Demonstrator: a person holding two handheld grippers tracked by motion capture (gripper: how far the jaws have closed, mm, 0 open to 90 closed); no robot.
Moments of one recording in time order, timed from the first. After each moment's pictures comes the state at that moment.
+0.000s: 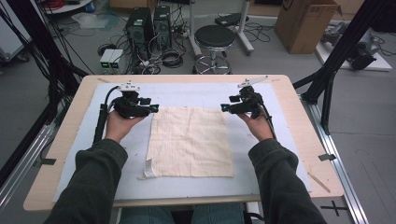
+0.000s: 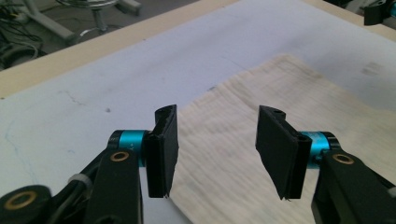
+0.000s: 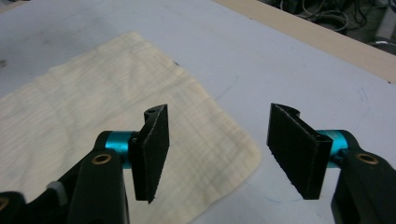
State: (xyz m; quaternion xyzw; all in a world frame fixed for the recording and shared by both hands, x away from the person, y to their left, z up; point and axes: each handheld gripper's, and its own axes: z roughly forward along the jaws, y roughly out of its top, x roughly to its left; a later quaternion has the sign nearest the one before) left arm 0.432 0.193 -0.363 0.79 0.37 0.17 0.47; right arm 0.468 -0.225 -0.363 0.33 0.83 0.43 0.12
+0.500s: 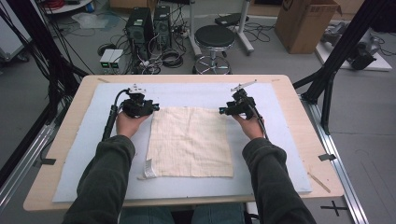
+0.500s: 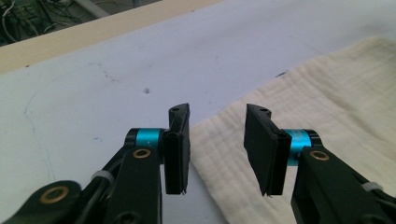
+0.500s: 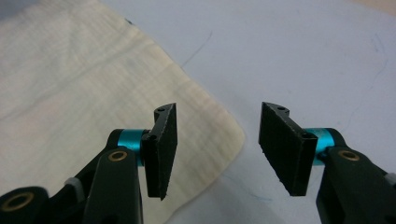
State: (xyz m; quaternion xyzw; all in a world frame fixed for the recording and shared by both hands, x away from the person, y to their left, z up) left arm 0.470 0.190 -0.414 0.77 0.43 0.20 0.43; right arm 0.497 -0.216 -0.408 0.38 0.84 0.37 0.11
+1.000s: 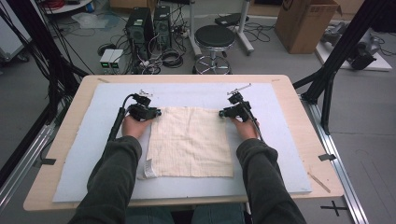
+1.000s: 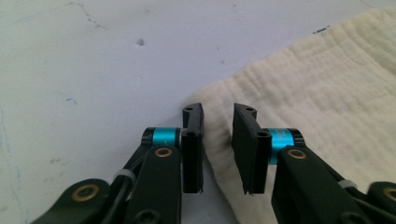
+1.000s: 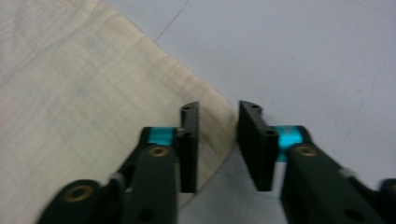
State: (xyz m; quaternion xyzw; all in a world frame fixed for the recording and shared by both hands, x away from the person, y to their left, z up) left arm 0.480 0.174 -0.441 0.79 0.45 0.17 0.37; right arm 0.505 -0.208 -0.432 0.43 0.84 0.33 0.10
